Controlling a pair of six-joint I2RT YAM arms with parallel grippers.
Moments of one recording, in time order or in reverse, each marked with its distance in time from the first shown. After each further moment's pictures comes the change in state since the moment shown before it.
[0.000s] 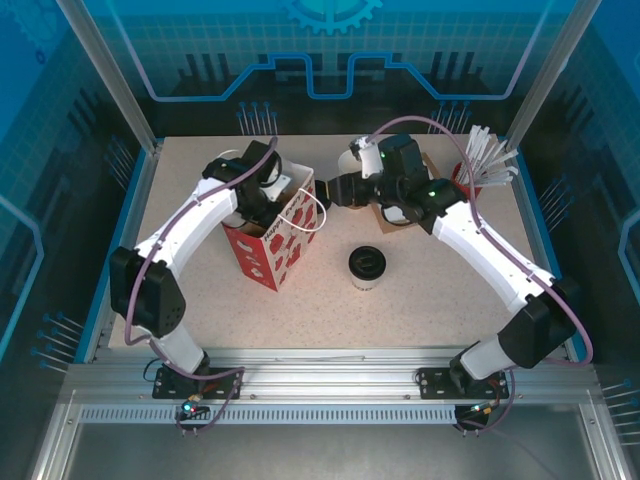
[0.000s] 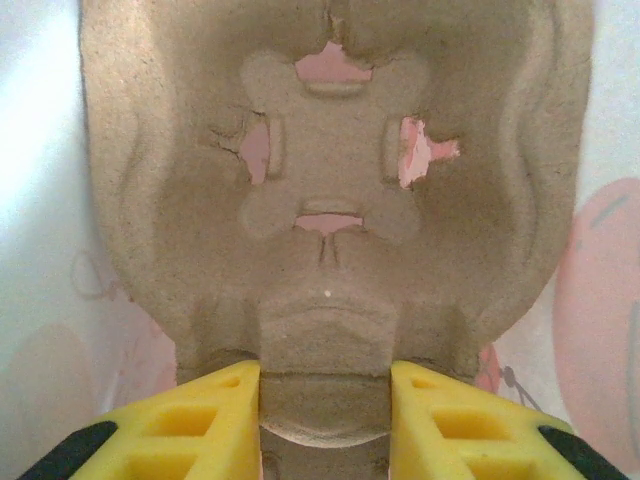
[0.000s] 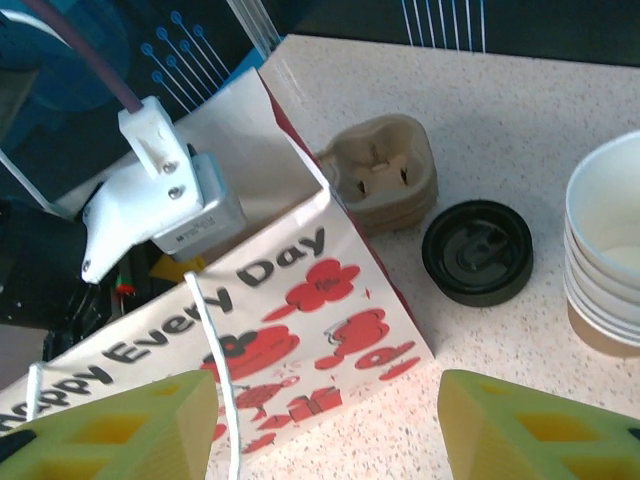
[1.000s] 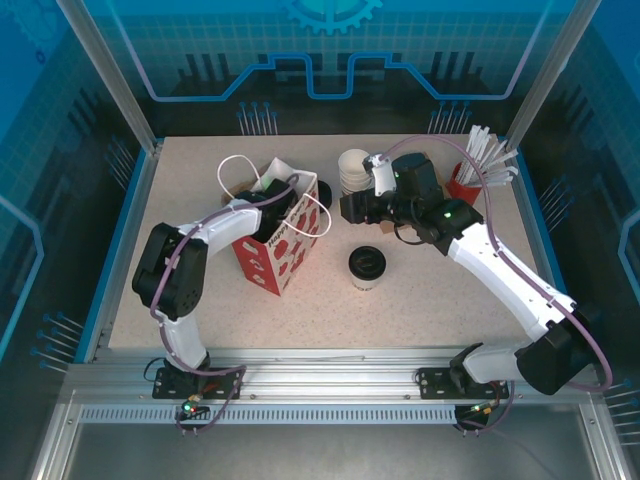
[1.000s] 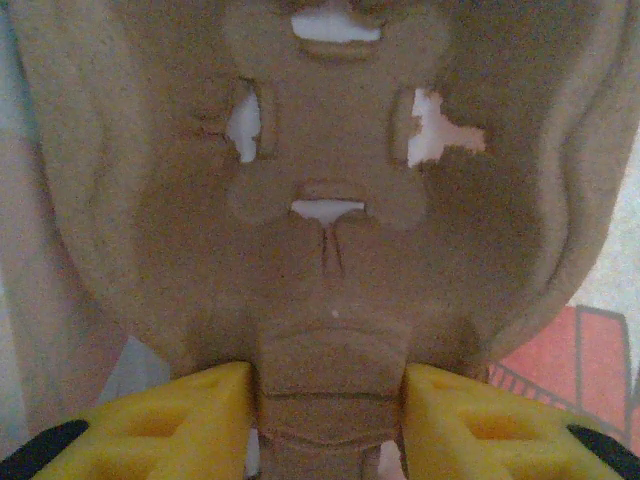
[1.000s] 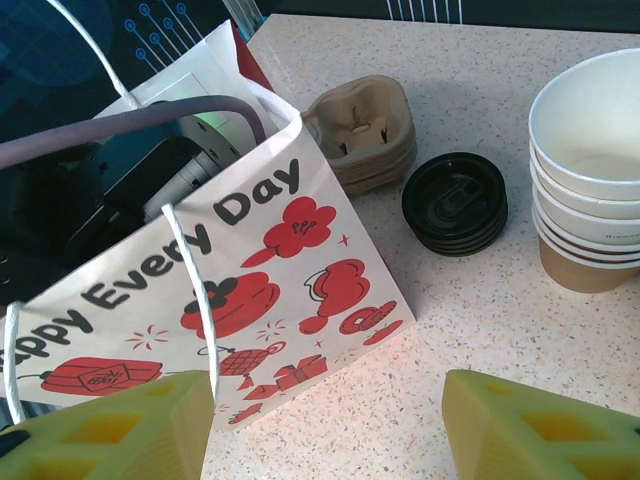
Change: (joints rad) left arm -0.045 0.144 -0.288 0.307 -0.002 -0.072; right arm 0.000 -0.150 -0.158 0.000 0.031 0.000
